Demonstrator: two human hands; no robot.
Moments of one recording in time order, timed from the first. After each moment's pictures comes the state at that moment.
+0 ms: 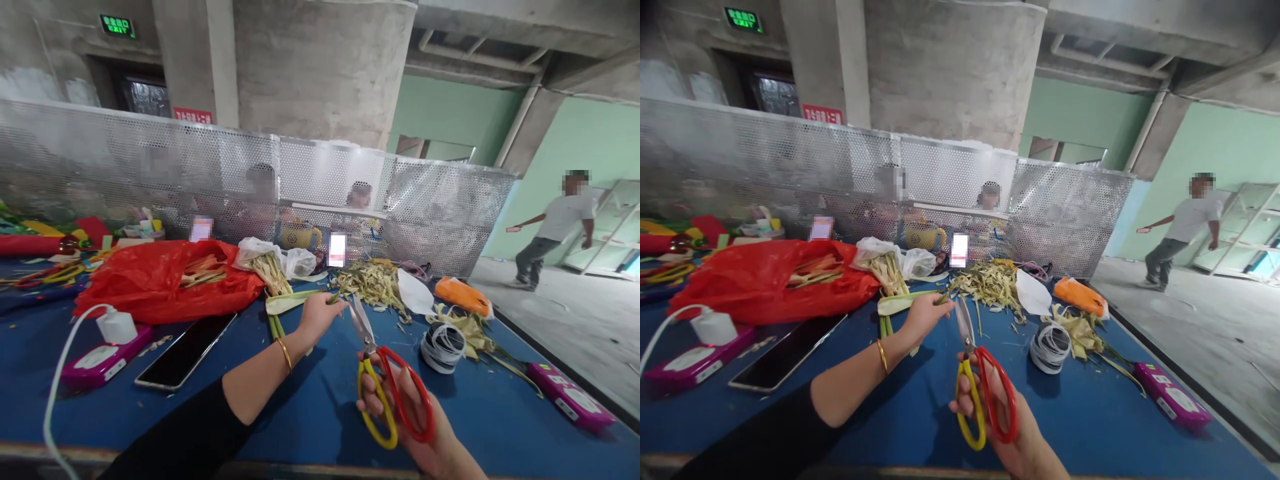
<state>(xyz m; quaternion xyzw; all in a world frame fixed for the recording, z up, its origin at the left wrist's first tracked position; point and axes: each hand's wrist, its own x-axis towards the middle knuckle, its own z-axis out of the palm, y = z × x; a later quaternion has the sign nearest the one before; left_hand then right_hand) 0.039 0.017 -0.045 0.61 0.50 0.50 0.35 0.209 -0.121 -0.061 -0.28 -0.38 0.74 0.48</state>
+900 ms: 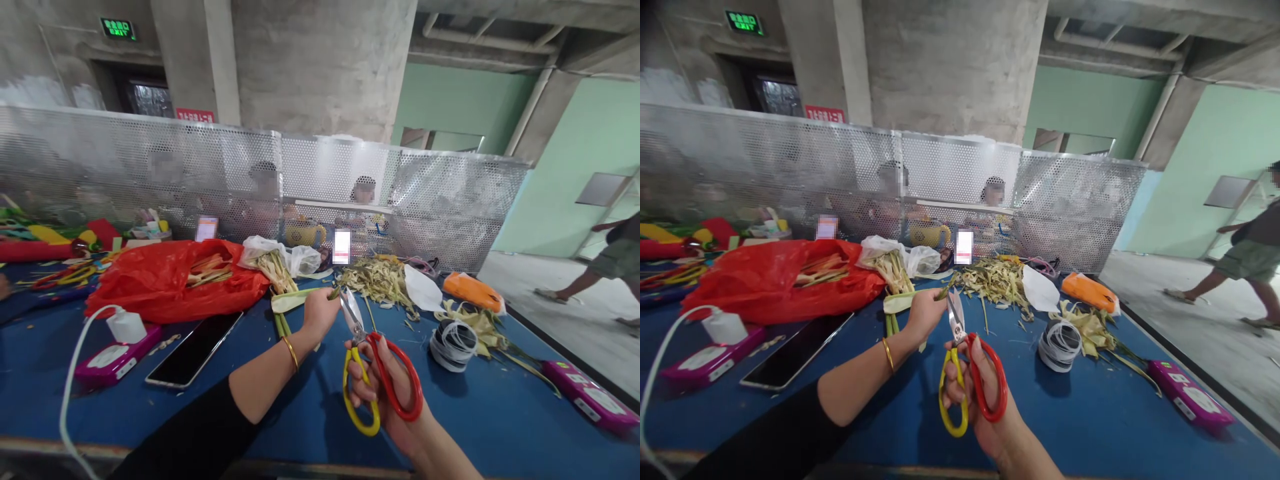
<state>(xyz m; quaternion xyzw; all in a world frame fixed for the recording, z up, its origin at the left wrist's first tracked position) 0.036 0.019 -0.045 0.60 0.54 0.52 0.28 0.165 -0.102 -0.052 -0.23 -0.31 0.77 0.51</state>
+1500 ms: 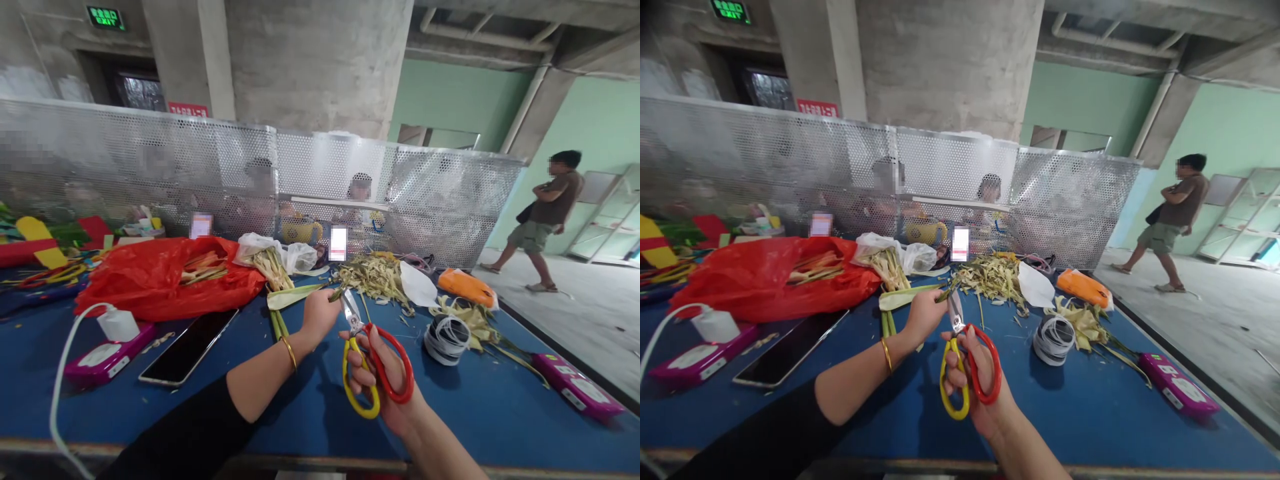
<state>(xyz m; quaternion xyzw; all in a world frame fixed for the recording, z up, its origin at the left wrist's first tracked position) 0.042 0.007 -0.041 0.63 0.54 0.49 0.27 0.167 -0.094 -0.044 -0.28 -0.29 0.77 0.50</state>
